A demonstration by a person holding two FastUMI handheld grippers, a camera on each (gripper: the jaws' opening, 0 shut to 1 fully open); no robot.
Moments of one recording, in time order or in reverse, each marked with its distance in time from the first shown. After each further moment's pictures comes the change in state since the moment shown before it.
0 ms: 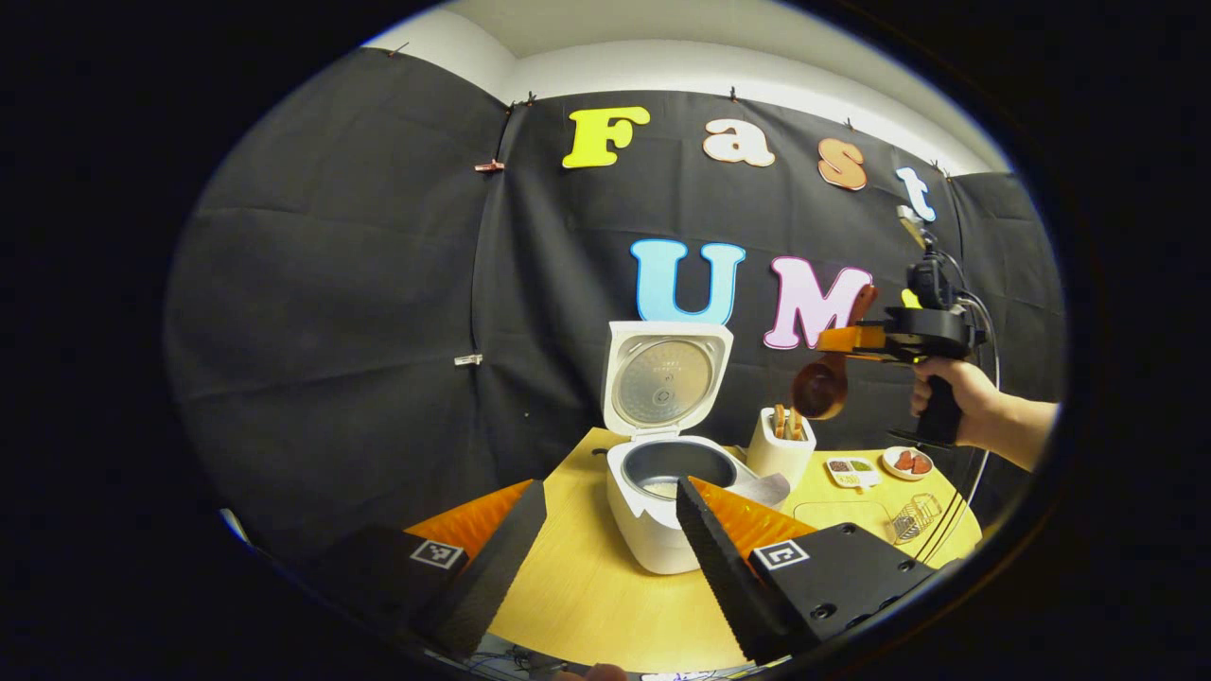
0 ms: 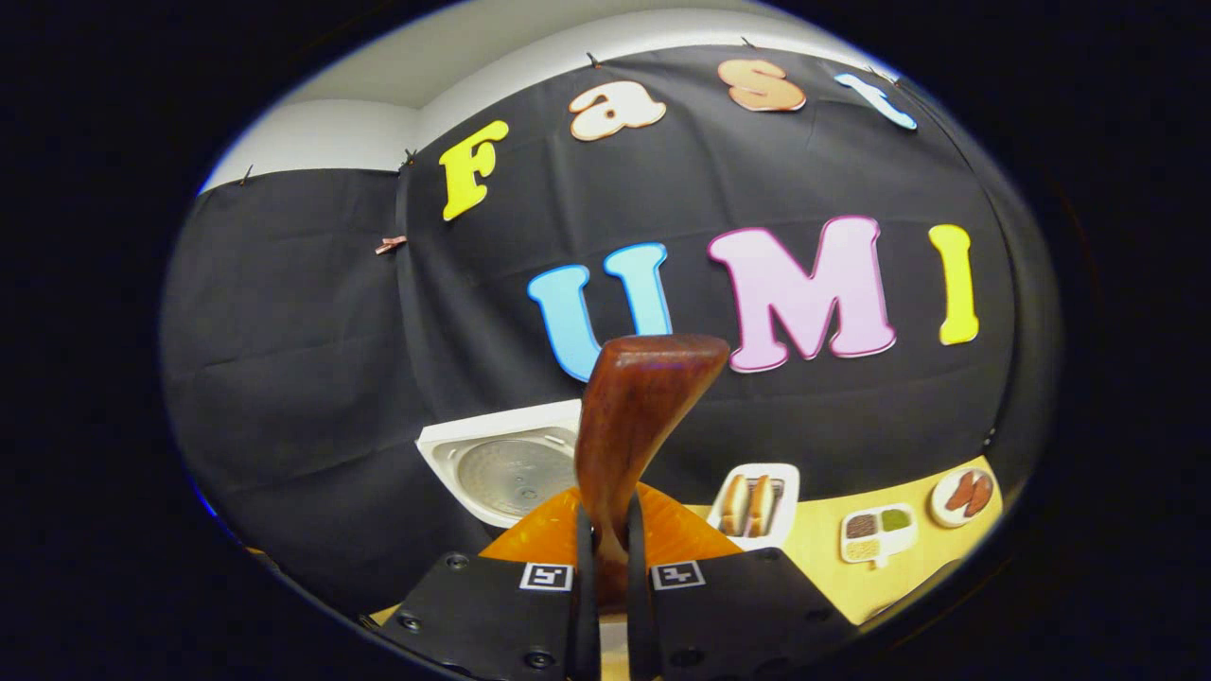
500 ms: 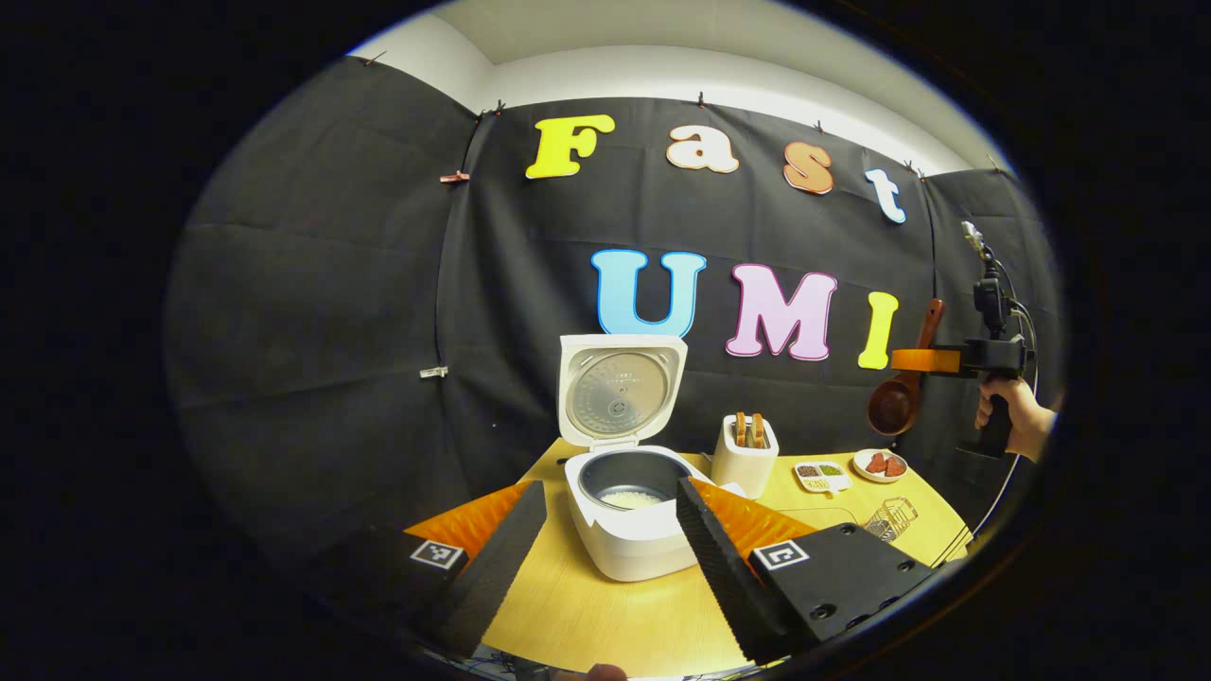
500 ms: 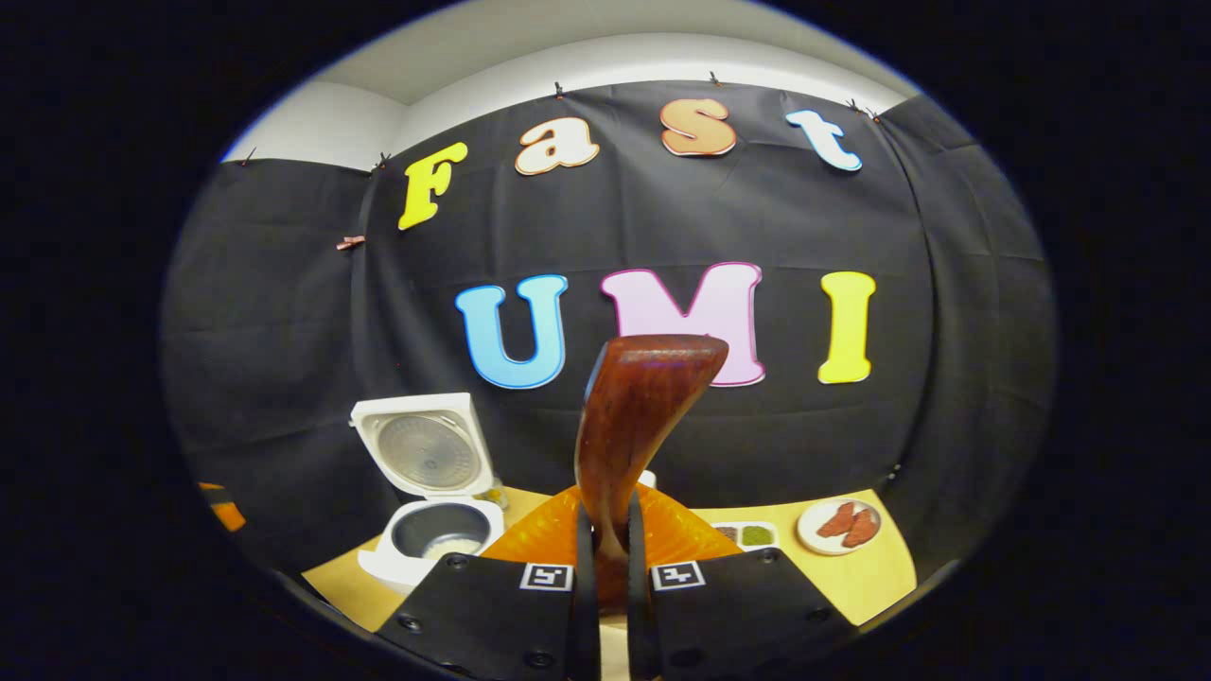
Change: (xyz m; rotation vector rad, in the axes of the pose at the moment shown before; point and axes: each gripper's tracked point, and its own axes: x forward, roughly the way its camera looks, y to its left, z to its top) left arm -0.003 -0.051 0.012 0.042 -0.020 -0.067; right arm -0.127 -0.151 0.027 -0.120 -0.028 -0.191
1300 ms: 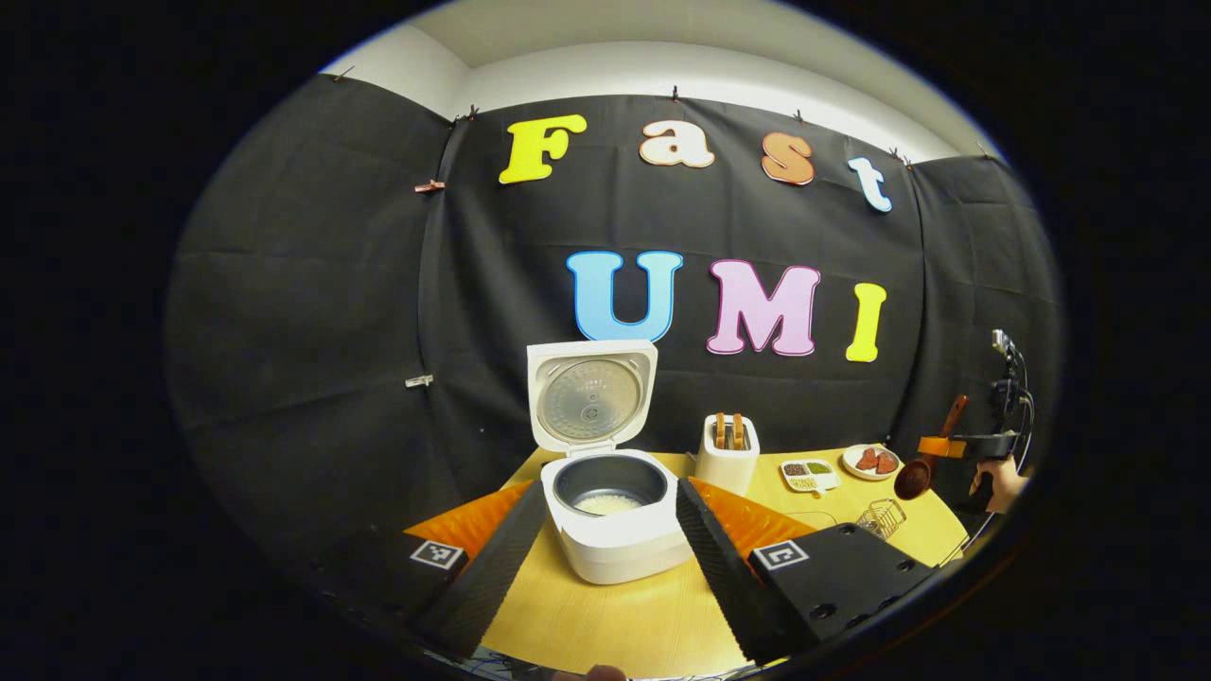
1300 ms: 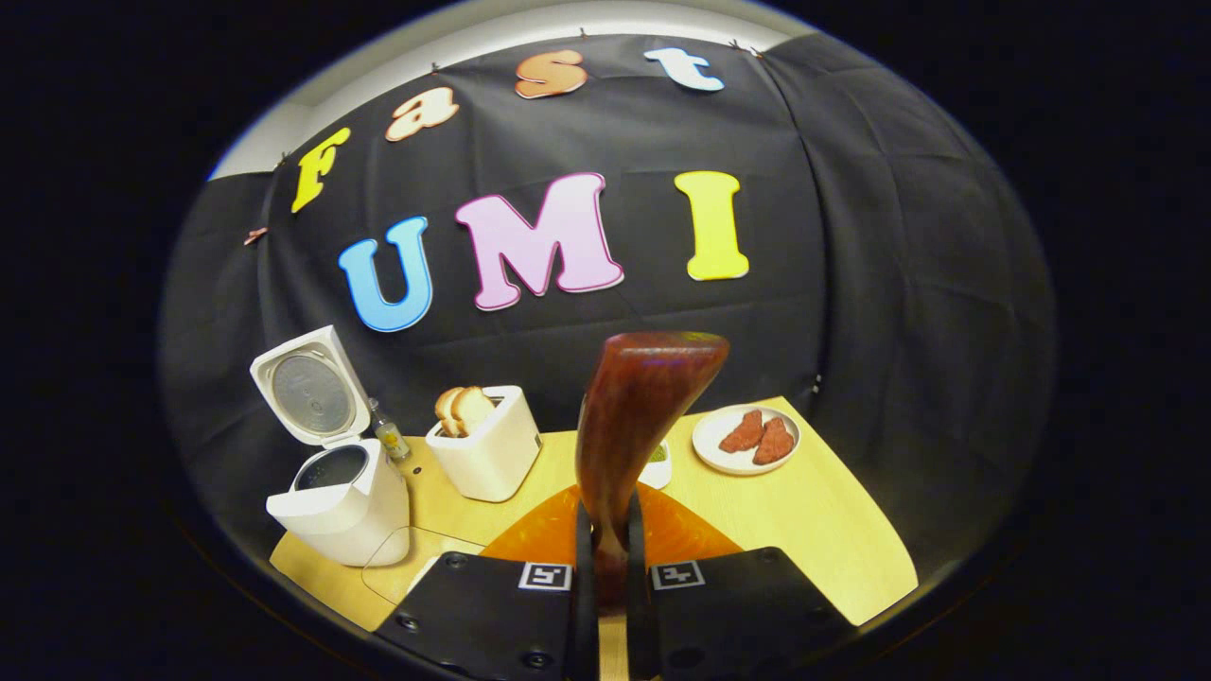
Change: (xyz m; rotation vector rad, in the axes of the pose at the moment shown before) left arm 0.003 -0.043 0.021 0.033 0.026 0.003; right arm -0.027 -0.153 -0.164 0.184 0.178 -0.223
